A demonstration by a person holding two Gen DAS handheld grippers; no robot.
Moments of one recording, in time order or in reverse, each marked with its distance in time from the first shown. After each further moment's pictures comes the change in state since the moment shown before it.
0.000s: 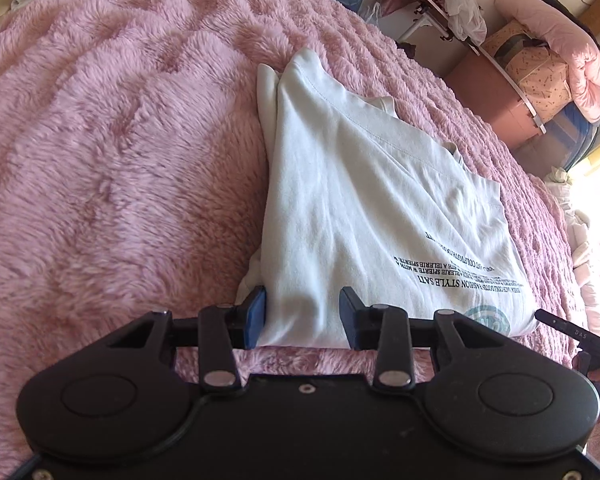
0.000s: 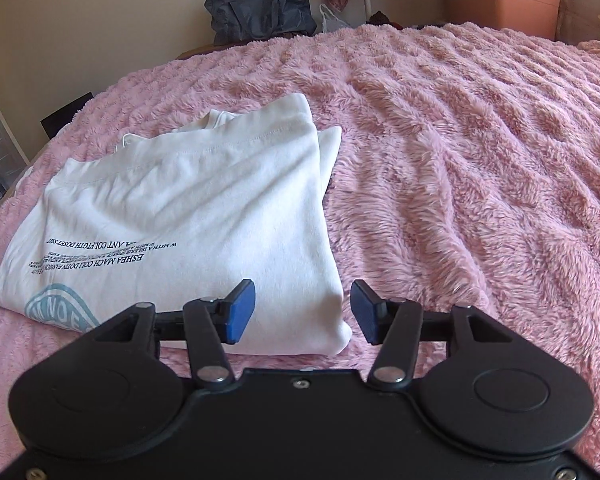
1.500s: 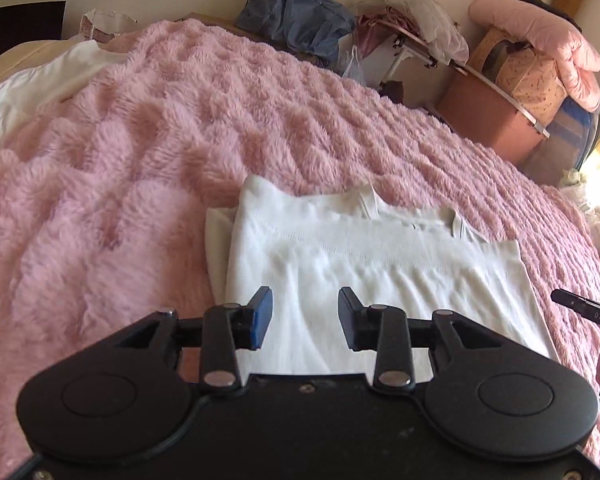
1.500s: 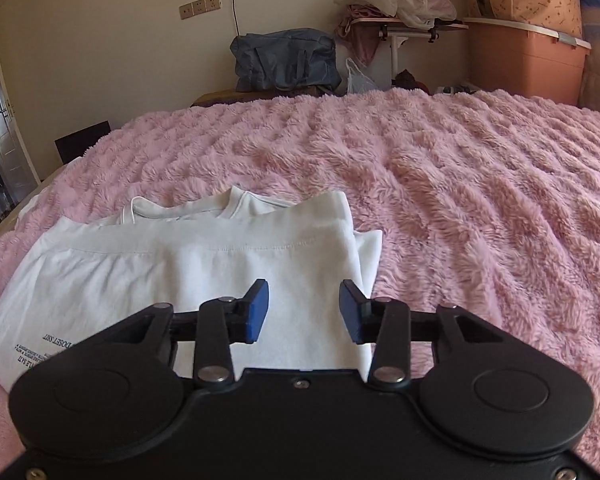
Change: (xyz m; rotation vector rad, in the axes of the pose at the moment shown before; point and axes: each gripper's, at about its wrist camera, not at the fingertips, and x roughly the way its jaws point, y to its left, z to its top) left arm 0.030 -0.053 0.099 0.163 -0.181 0.084; right arm 0.039 0.032 0.069 -0.087 -0.161 0.029
